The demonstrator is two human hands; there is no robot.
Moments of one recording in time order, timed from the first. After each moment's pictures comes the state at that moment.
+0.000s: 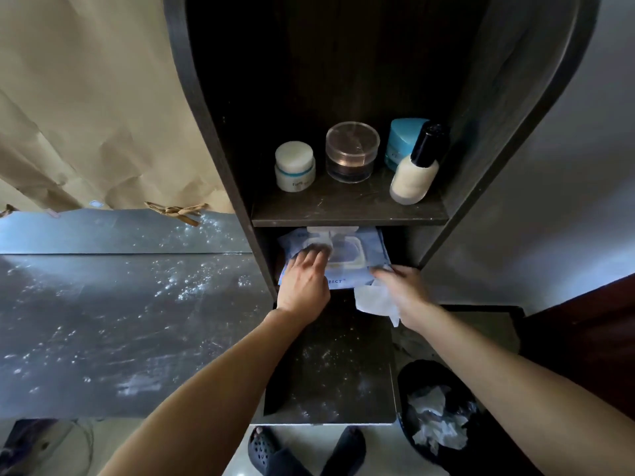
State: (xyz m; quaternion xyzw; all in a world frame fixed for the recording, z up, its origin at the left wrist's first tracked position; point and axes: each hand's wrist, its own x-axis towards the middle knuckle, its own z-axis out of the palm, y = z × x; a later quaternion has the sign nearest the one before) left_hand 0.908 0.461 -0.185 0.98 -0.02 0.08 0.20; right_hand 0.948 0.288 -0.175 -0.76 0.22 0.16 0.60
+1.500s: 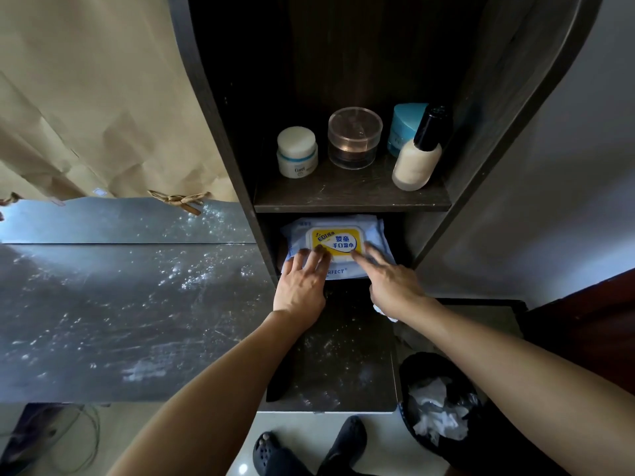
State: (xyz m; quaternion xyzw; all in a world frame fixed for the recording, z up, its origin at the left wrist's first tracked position) left_hand 0.886 0.462 -0.197 1.00 -0.04 -0.01 0.02; right_hand 0.943 0.285 -0.185 -0.96 -0.26 0.11 0.06
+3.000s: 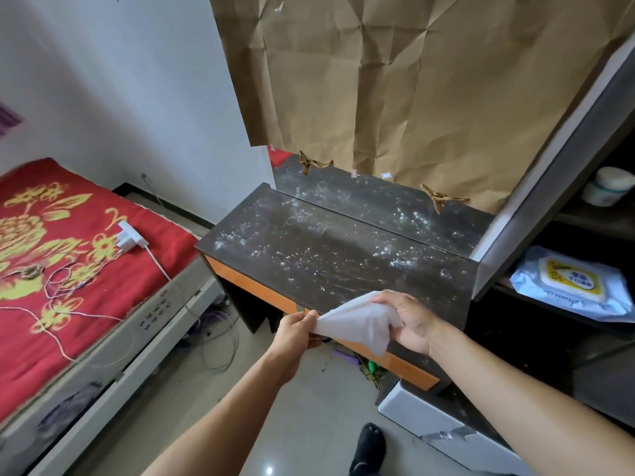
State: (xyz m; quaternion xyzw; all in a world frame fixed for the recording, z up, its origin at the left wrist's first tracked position) left_hand 0.522 0.703 -0.146 0.56 0.45 0.10 0.69; right_hand 0.690 0.575 -0.135 -0.57 -0.04 0.55 0.61
